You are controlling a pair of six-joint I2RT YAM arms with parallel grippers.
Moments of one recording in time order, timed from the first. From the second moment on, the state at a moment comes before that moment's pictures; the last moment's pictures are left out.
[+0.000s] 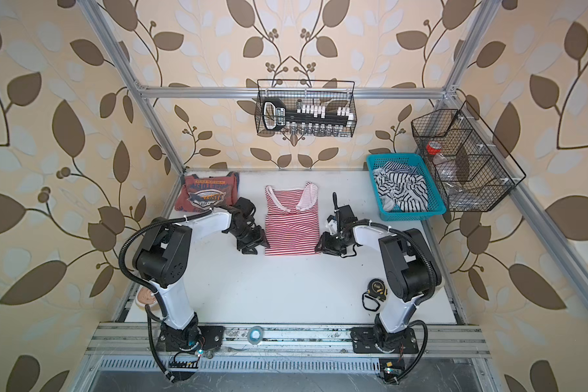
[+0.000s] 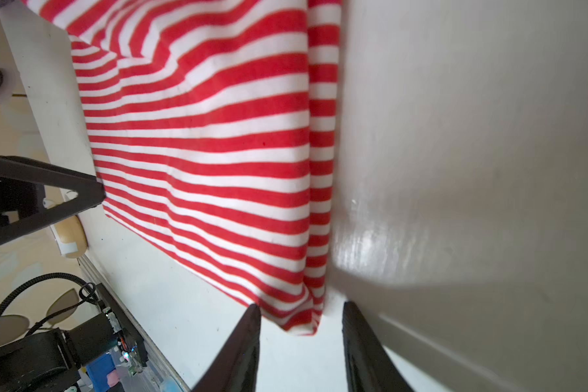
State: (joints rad) left arm -0.35 1.86 1.17 -0.72 0.46 -0.68; right arm 0.28 1.74 0.92 -0.40 -0.50 0.42
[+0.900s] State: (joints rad) left arm -0.37 1.87 1.12 -0.62 0.55 -0.74; right arm 0.30 1.76 0.88 -0.33 -0.53 0.47
